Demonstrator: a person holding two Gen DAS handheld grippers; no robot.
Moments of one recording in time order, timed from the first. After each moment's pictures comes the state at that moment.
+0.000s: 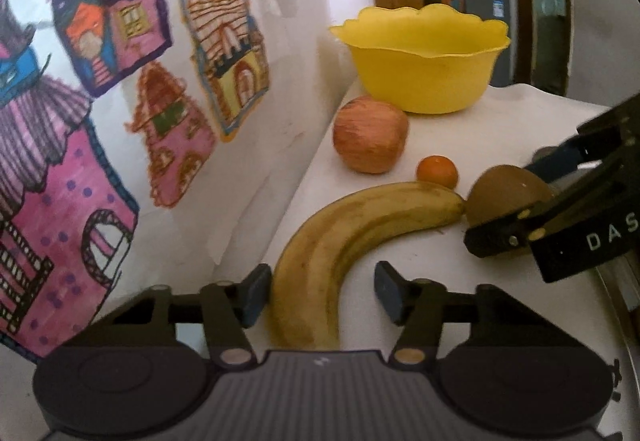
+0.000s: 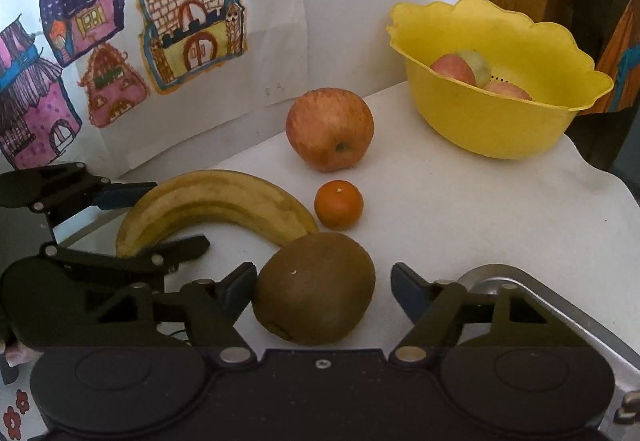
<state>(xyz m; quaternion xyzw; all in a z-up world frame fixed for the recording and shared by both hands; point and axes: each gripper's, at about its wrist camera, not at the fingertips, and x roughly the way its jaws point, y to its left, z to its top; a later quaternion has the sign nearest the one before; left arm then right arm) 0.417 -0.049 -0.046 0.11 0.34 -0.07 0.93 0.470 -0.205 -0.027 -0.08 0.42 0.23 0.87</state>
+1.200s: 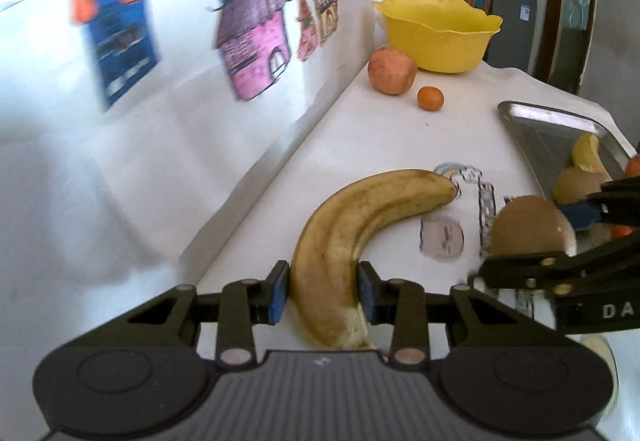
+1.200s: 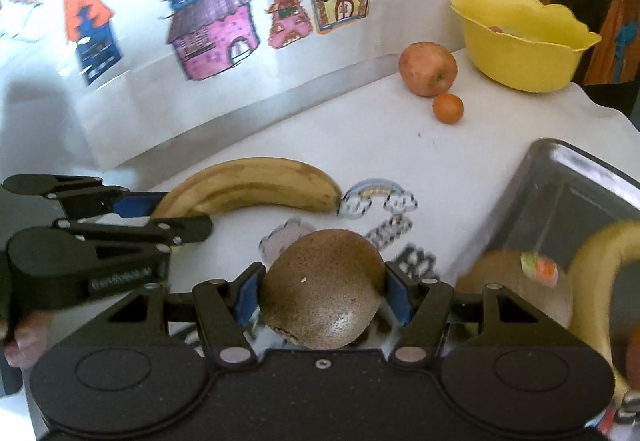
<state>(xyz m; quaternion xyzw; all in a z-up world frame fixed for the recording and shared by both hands) 0.267 -0.002 -0.027 0.05 0.39 -0.03 0.92 0.286 -0.175 -0.019 -0.05 0.41 0.25 0.88</state>
